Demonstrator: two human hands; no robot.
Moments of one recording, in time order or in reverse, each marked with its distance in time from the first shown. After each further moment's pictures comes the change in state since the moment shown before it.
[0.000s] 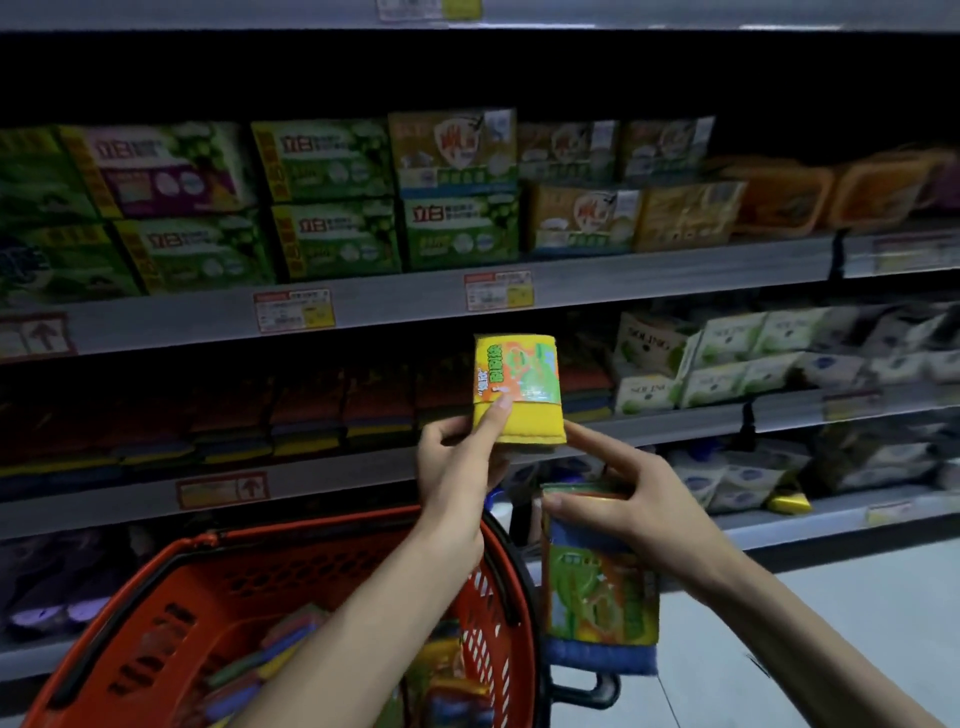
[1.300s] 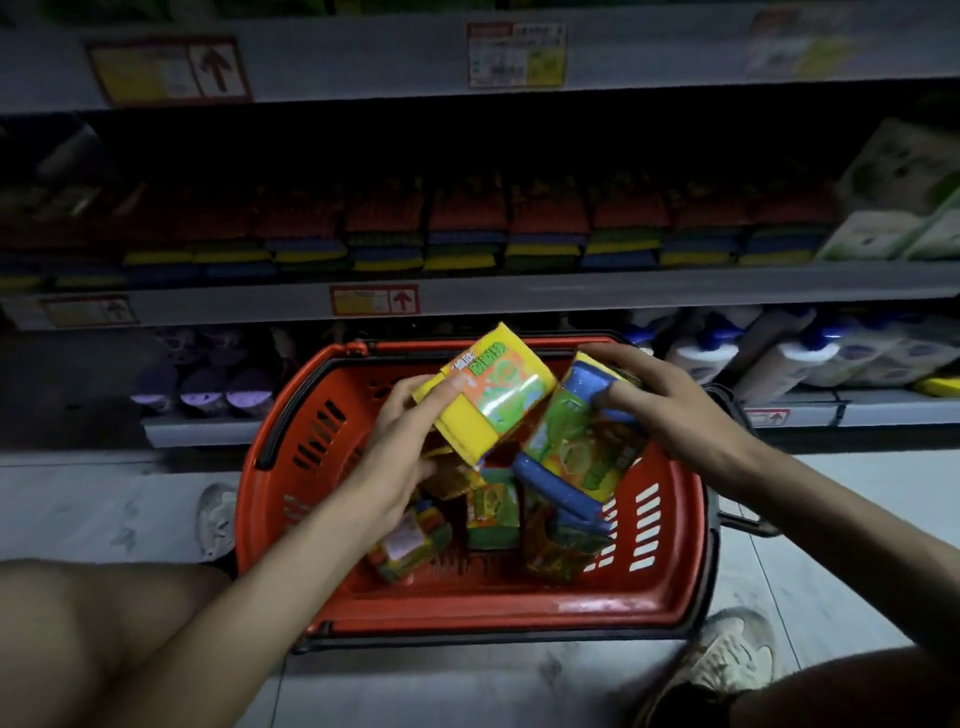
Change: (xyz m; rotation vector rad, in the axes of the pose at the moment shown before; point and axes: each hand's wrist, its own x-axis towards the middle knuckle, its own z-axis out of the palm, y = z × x) left_hand 0.011 -0.025 -0.269 0.203 -0.056 -0.225; right_hand 0.012 0.014 0.164 0.000 -0.190 0.235
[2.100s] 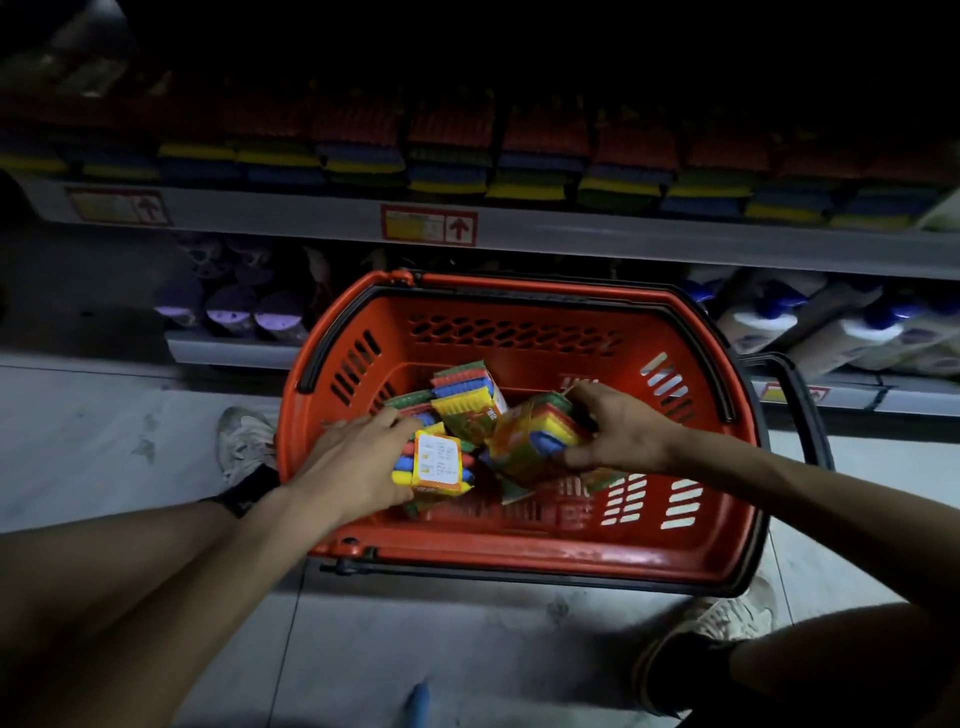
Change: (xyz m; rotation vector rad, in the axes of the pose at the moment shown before) left_hand -0.003 -0.058 -0.122 1.711 -0.231 0.257; right_hand 0.048 0.085 0.075 -0.848 -0.387 0.018
